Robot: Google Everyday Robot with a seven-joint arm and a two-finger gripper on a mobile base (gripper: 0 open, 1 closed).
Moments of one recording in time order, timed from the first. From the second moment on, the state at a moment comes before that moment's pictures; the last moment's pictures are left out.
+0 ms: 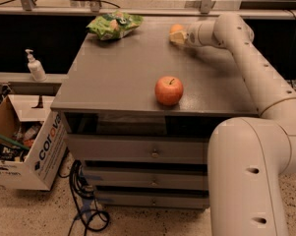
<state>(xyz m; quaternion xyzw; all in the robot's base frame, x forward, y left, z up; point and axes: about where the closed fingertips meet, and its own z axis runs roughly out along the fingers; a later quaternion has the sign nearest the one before) 0.933 -0.149 0.831 -0.27 0.79 0.13 0.54</state>
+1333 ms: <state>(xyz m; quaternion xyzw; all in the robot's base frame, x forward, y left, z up) 0.841 -0.177 0.881 -0.34 0.77 0.16 0.51</state>
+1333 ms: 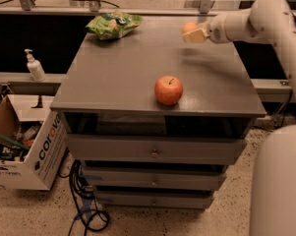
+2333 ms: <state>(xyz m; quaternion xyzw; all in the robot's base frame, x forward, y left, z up) 0.679 -0.229 0.867 -0.44 0.77 0.20 0.41</state>
